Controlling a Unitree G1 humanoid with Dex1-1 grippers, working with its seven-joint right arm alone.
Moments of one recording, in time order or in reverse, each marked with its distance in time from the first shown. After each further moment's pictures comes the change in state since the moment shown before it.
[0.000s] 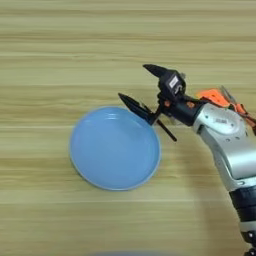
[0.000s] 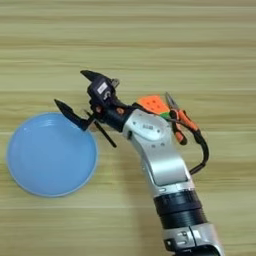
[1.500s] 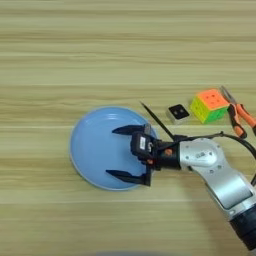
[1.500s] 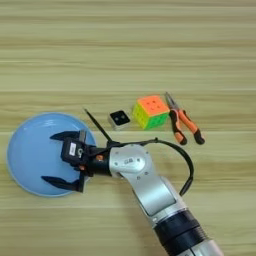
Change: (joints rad) arm 0.098 -0.074 0.253 0.085 -0.165 -0.093 0.195
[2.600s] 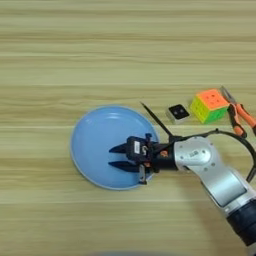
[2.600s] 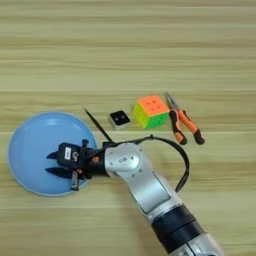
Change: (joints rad) arm -0.046 -0.010 0.061 0.031 -0.077 0.022 0.050
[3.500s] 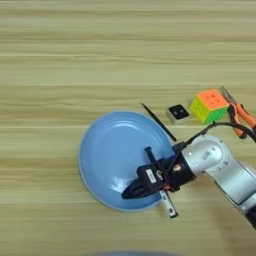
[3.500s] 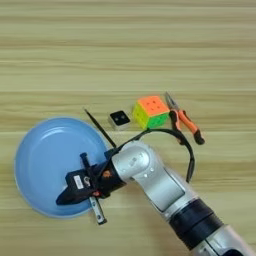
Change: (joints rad) arm -0.017 -0.179 0.094 -0.066 0.081 -0.094 0.372
